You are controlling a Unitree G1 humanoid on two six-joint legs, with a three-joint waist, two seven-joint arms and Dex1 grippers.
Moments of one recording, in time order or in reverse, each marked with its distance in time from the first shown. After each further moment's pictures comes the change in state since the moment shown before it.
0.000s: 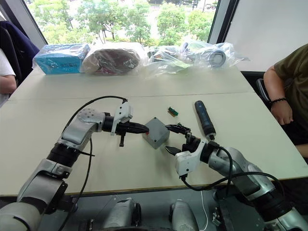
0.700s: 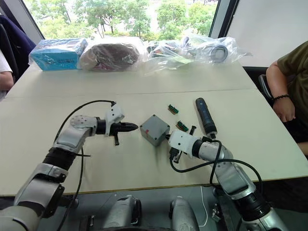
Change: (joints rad) left arm 0.030 -0.031 0.035 0.211 0.100 -0.144 0.171; right arm -0.091 0.212 0.028 -0.093 0.168 0.691 0.179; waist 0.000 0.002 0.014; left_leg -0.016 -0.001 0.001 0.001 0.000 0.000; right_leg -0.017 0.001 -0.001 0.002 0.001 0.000
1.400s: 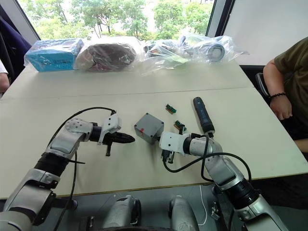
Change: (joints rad) left arm 0.101 0.139 -0.020 -0.195 -0.014 0.055 -0.204; right arm -0.113 0.023 0.087 0.131 -0.051 -0.097 0.082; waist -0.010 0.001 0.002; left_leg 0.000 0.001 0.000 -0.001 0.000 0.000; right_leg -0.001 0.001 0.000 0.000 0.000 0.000
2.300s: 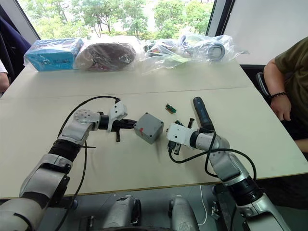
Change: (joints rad) left arm -0.210 -0.135 0.021 0.327 0.045 -0.160 0.102; right arm -0.021 0.006 -0.088 0.007 -0.032 0.065 -0.040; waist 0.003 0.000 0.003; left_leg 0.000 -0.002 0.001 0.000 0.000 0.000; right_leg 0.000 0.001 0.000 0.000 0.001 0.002
